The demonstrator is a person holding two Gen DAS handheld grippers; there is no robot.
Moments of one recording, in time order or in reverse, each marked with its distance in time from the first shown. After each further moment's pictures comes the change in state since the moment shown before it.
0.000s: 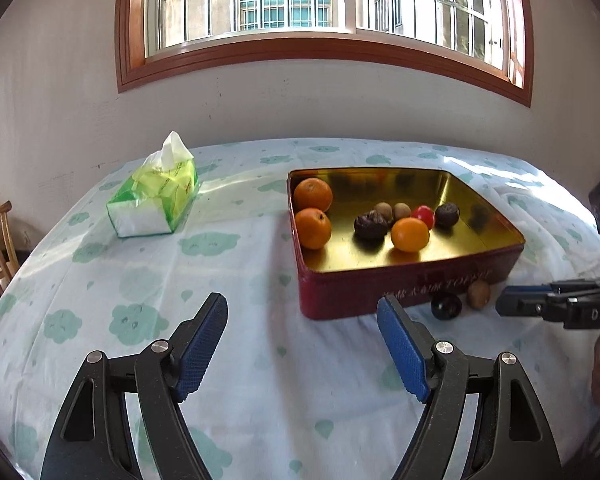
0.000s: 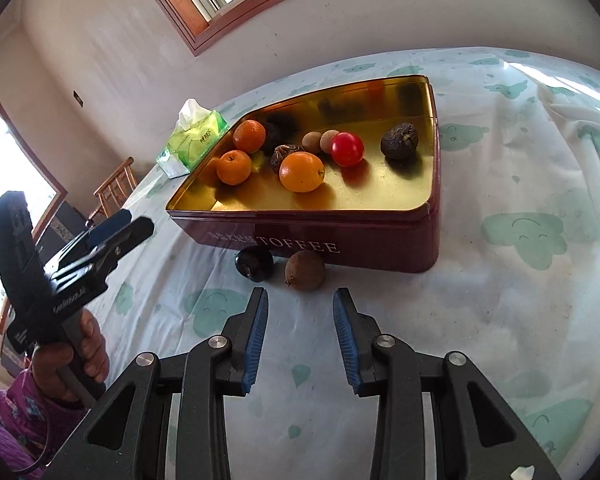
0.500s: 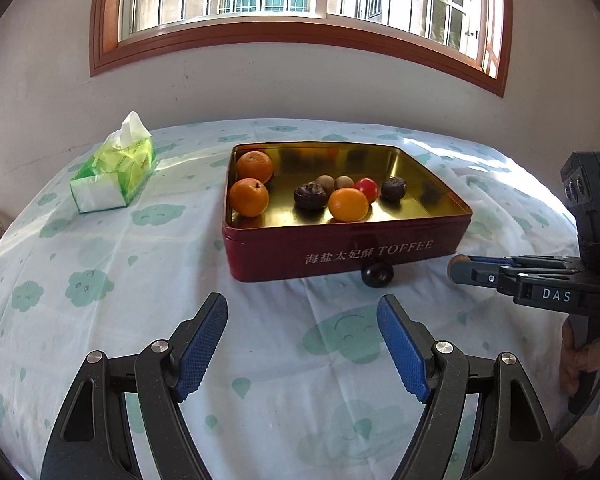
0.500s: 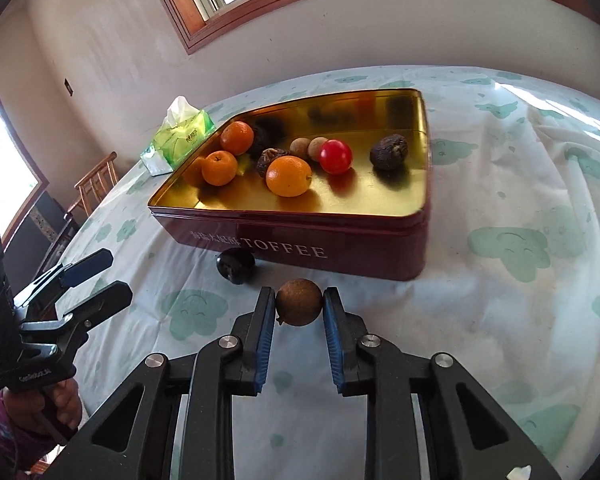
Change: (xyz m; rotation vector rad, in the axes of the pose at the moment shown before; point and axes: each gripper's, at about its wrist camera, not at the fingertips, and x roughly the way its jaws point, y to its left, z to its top) left arm -0.005 -0.045 -0.008 -0.009 0.054 -0.122; right arm -0.021 -0.011 -0.012 -0.029 -0.052 -0.111
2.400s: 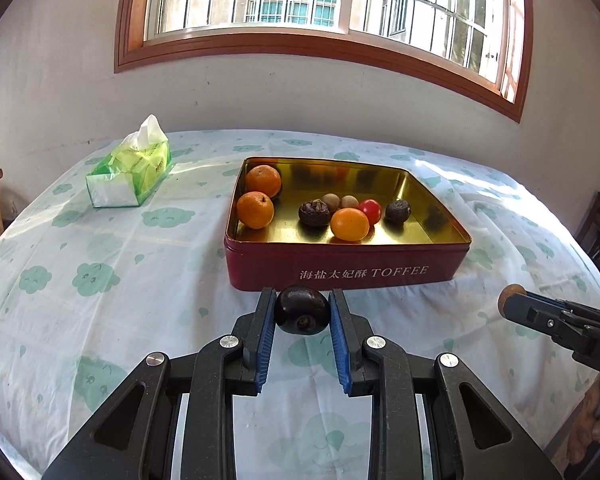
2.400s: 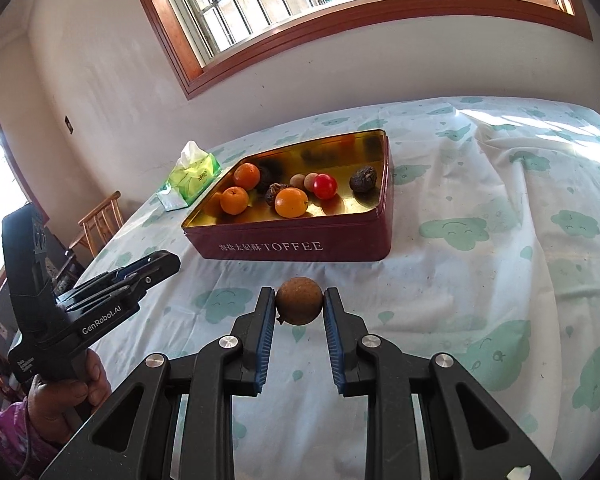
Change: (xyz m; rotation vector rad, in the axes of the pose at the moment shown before) left arm -0.013 -0.005 0.002 -0.085 -0.053 0.060; right arm -0.059 0.024 -0.021 0.032 -0.147 0.017
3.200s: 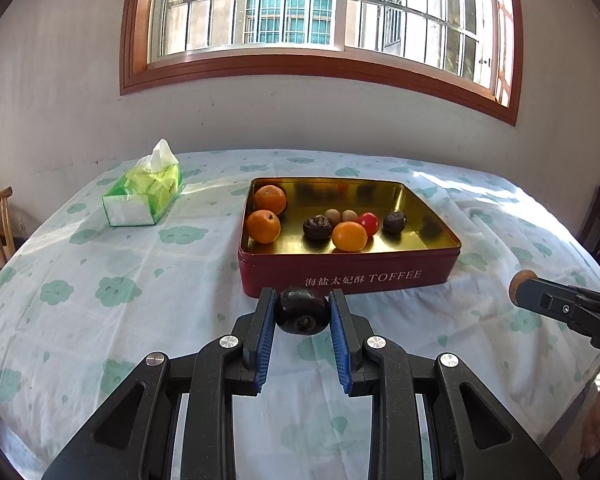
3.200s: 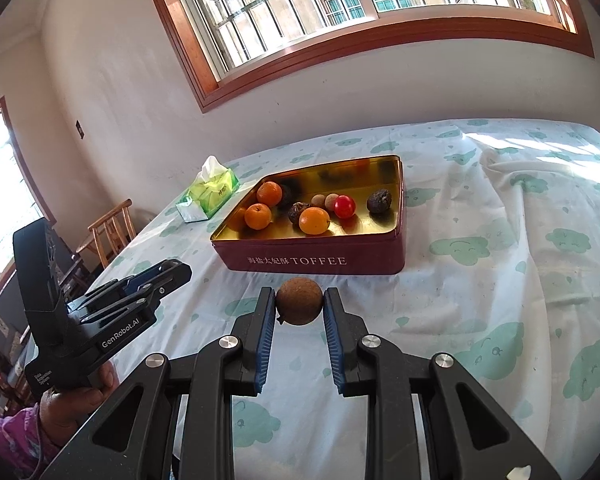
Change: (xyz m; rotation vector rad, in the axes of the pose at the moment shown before) left arm -0.027 -0.004 -0.002 0.036 -0.056 0.027; right arm -0.027 0.020 0.000 -0.025 -0.055 0.016
